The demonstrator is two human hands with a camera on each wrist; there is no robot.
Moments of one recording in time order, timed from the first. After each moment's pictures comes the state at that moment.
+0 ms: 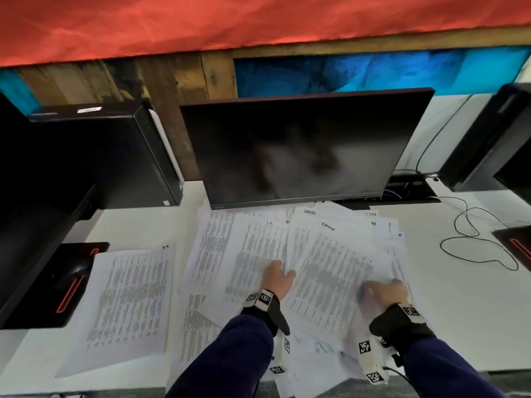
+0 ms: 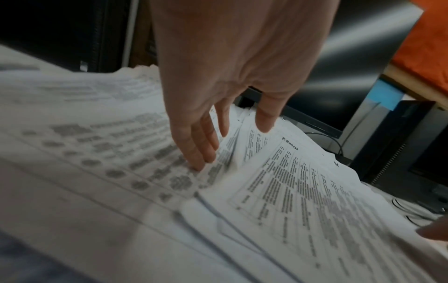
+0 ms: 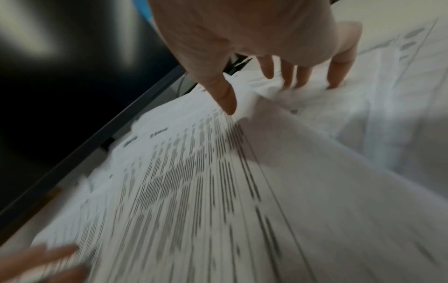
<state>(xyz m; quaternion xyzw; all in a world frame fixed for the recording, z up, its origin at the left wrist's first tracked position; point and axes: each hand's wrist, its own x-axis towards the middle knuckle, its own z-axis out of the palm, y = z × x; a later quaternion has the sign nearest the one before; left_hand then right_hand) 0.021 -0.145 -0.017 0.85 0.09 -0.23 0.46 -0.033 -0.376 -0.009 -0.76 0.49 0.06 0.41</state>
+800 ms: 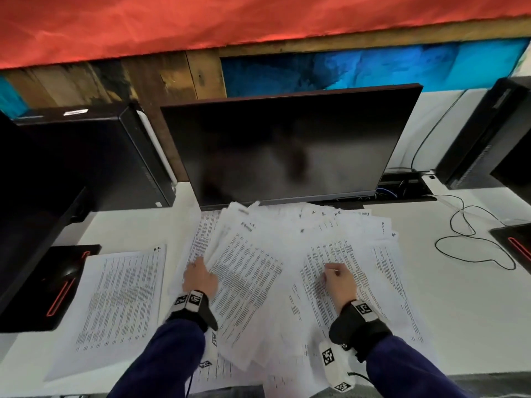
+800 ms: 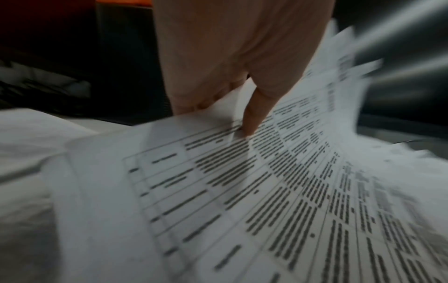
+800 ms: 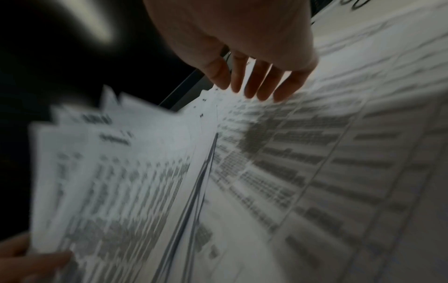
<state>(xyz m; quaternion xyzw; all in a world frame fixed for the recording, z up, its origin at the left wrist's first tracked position) 0.035 -0.022 -0.005 0.93 0.21 -0.14 0.27 -0.009 -0.316 -0.011 -0.75 0.33 0.02 0.58</state>
